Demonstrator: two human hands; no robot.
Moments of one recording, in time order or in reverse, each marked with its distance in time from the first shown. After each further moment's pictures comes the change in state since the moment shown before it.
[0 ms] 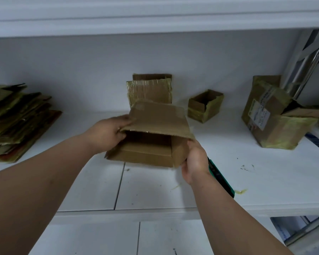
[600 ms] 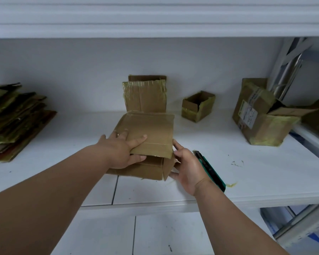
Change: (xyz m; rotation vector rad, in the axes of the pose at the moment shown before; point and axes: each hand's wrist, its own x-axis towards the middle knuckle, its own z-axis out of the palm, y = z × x) left_hand -0.018 0.028 0.033 0.412 -0.431 -0.042; right_hand -0.029 0.010 -0.022 -0.192 -0.351 0.067
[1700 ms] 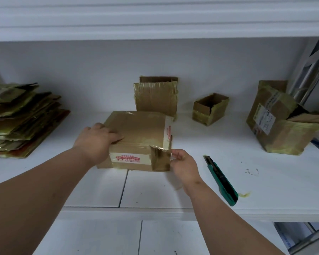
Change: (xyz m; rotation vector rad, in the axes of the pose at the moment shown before) left_hand -0.018 -0.062 0.001 0.095 0.317 -0.076; right_hand 0.031 0.008 0.025 -0.539 0.269 -0.034
